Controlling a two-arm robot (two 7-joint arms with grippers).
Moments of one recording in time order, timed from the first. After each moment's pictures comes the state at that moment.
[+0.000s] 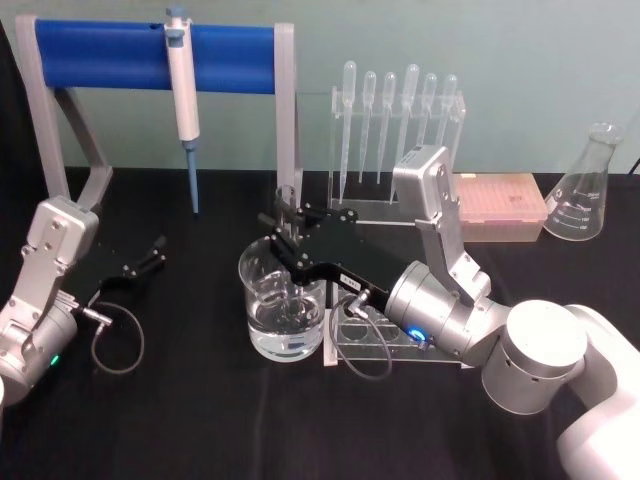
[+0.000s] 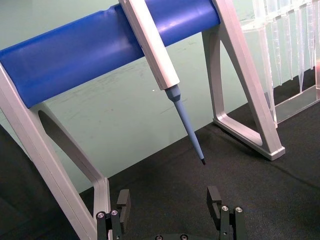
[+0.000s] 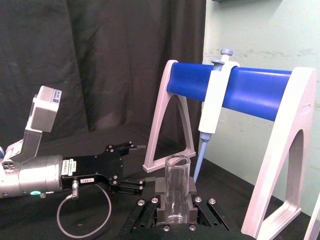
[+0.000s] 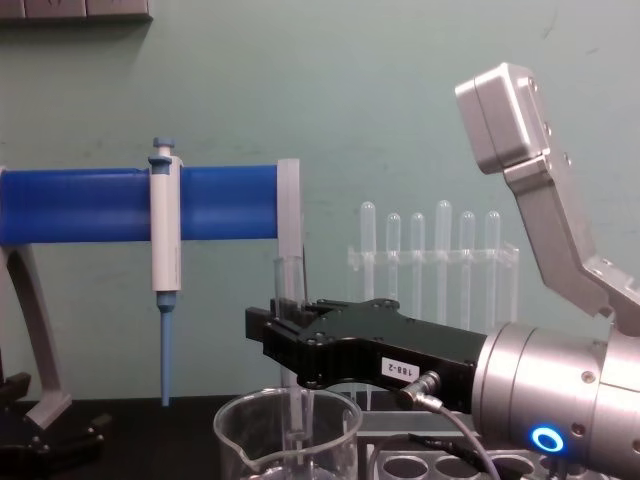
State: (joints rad) left arm -0.20 0.60 0.45 -1.41 -0.25 -0.12 0.03; right arm 0.34 0.27 -0.54 -1.46 0.35 -0.03 0.45
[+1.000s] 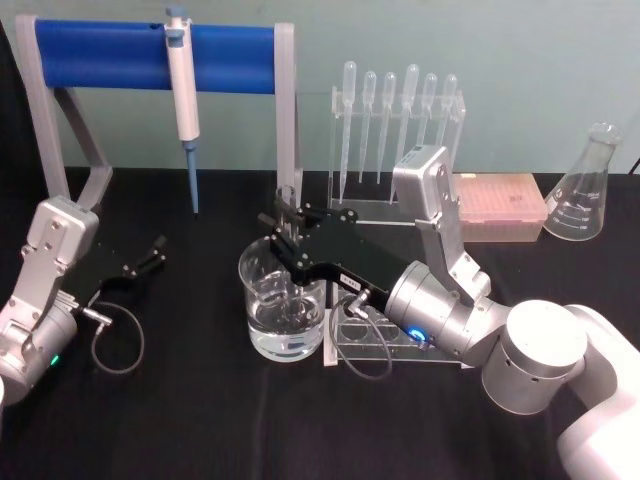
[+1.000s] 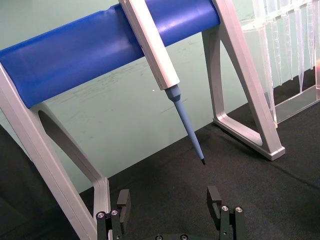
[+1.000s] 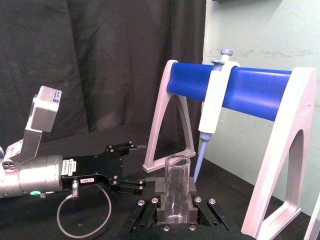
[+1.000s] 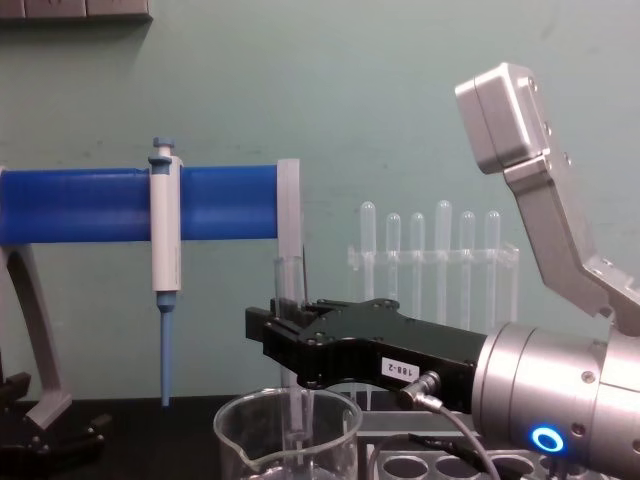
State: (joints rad) left arm -0.20 0.60 0.45 -1.41 -0.25 -0.12 0.03; right arm 0.34 0.27 -0.54 -1.46 0.35 -0.03 0.45
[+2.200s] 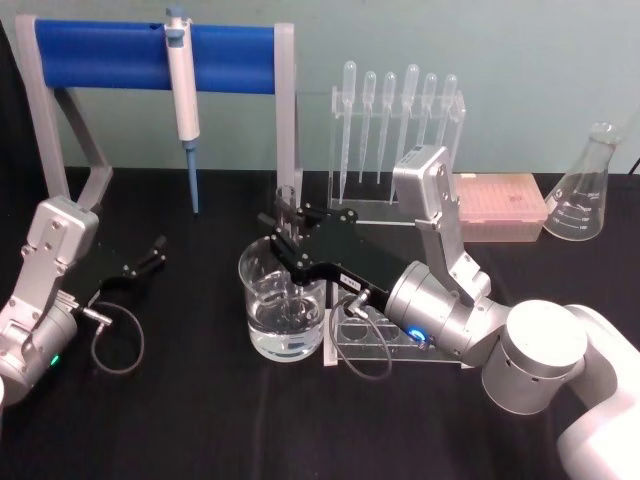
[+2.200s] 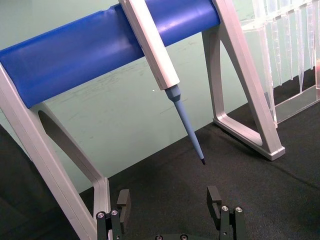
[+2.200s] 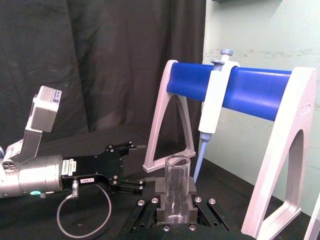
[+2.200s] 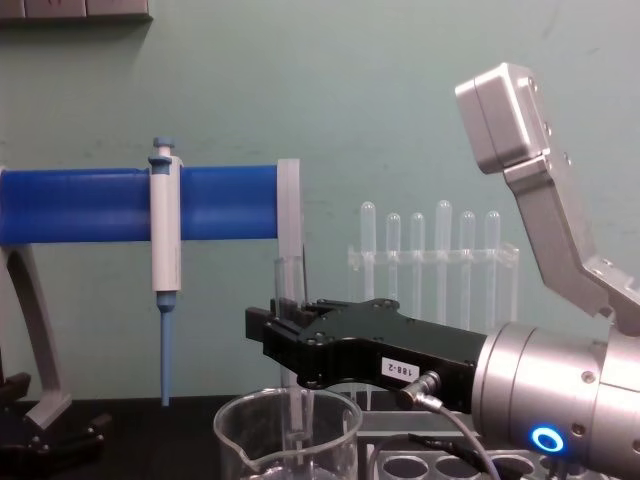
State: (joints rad) left arm -0.20 0.60 0.45 -1.41 -0.25 -0.12 0.03; right arm 0.34 0.27 -0.54 -1.46 0.35 -0.03 0.45
